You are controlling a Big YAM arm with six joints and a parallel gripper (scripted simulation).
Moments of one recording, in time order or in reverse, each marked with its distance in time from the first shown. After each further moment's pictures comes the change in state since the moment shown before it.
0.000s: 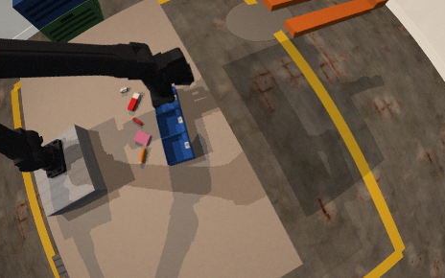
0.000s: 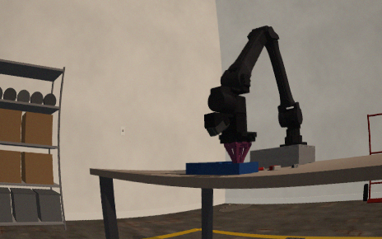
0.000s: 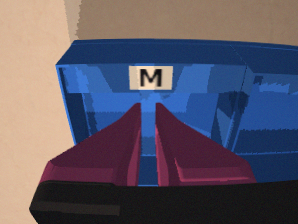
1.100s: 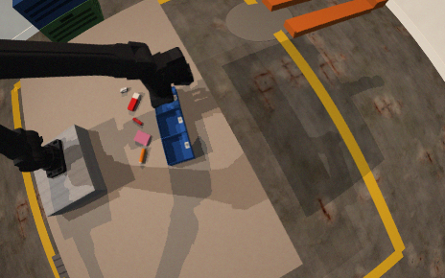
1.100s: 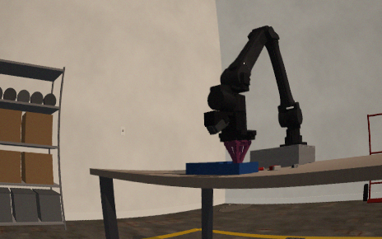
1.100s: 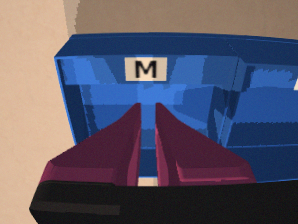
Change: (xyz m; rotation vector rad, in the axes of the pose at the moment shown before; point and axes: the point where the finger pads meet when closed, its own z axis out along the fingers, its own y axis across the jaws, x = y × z) arm 0.002 -0.002 -0.005 0.001 0.004 0.004
